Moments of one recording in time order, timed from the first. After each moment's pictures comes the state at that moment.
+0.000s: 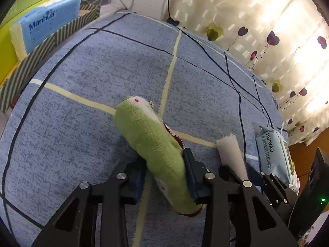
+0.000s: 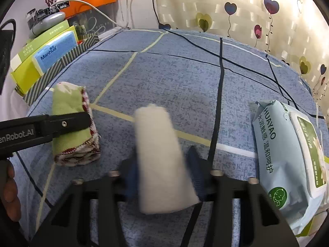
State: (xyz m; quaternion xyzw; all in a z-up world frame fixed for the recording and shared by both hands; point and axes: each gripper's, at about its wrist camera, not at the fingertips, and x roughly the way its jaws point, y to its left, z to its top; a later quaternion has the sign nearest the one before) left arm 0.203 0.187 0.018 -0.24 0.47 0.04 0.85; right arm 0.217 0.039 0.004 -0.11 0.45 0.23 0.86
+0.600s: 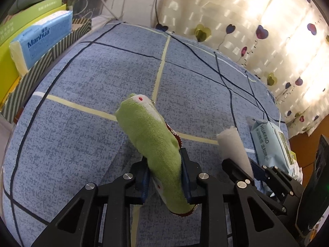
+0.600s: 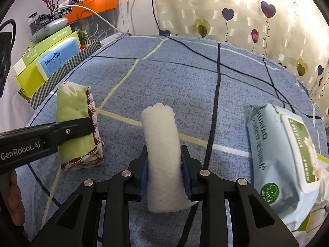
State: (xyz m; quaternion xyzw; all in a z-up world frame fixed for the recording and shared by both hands) left arm 0.190 0.173 0.034 -0.20 0.46 0.03 0.86; right arm 0.206 0.032 0.020 -0.10 0.43 0.23 0.87
